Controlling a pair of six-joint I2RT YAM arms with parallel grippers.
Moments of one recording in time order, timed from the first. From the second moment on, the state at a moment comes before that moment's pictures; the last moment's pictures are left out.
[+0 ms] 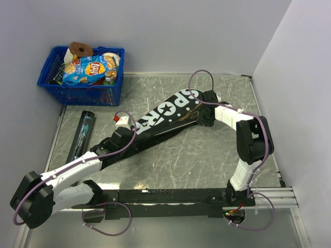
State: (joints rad) left arm -0.68 1.06 0.53 -0.15 -0.30 -0.60; right arm 0.26 1.78 1.16 -0.46 0.15 0.57
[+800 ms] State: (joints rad) left arm -0.67 1.06 0.53 -0.14 -0.29 -0.60; right arm 0.26 1.84 1.17 -0.43 0.23 0.66
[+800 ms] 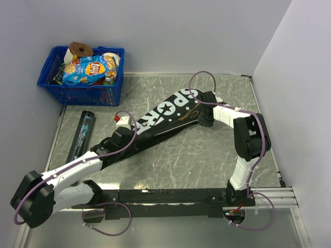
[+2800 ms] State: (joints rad) left arm -0.67 1.10 0.53 -0.12 -0.25 -0.59; right arm 0.25 1.82 1.13 -0.36 0.14 0.54
